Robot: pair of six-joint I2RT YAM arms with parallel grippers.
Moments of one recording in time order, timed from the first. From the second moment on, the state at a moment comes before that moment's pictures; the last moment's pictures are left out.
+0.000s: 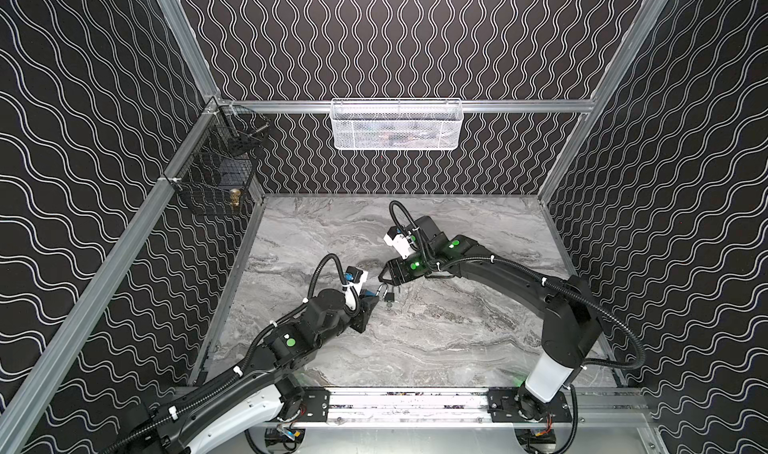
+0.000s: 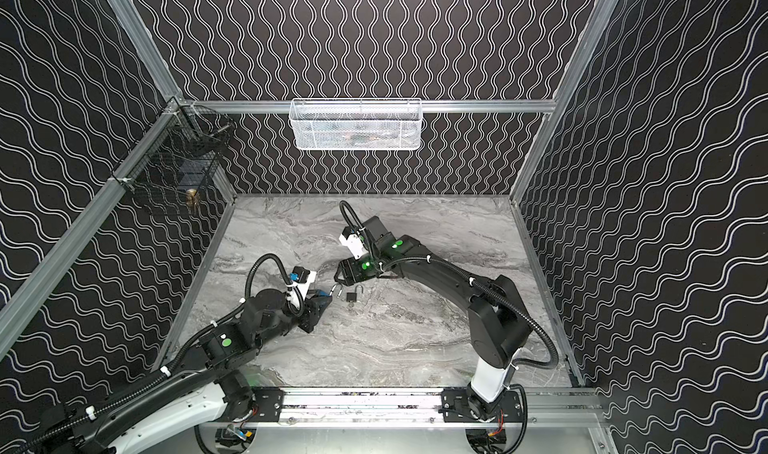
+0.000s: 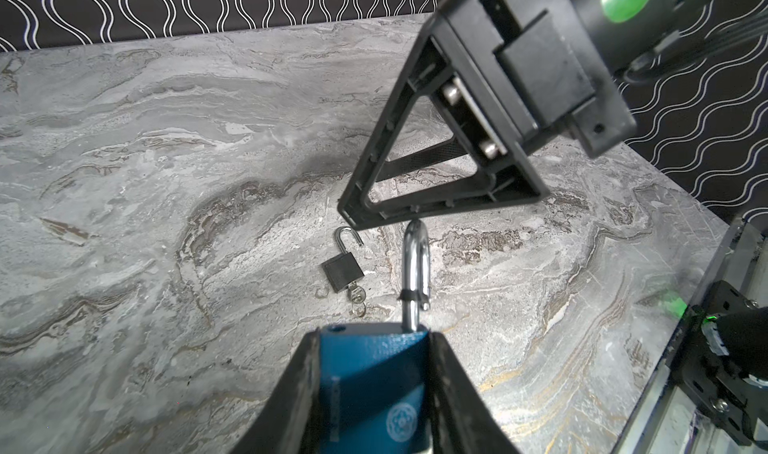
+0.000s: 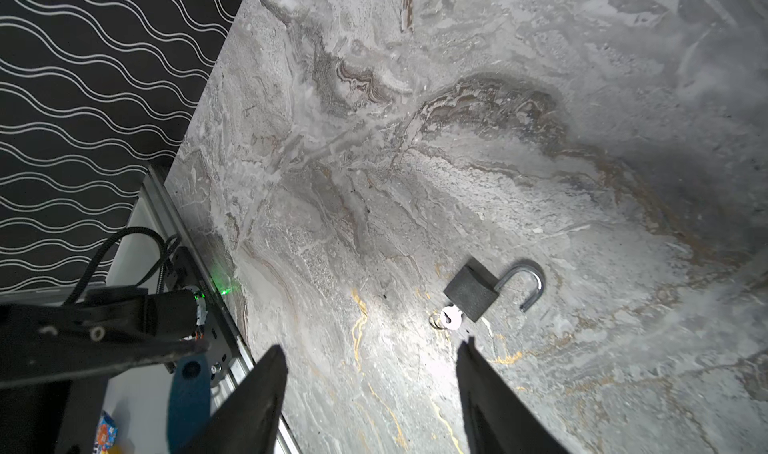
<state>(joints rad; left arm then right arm) -0.82 0.76 0.50 -0.19 -0.13 -0.28 0.75 1.75 1.40 -0.58 -0.43 0.30</state>
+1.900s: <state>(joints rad) -1.19 1.47 0.92 -0.69 -0.39 -1.13 0.56 1.23 0.70 -0.31 -0.25 0.53</state>
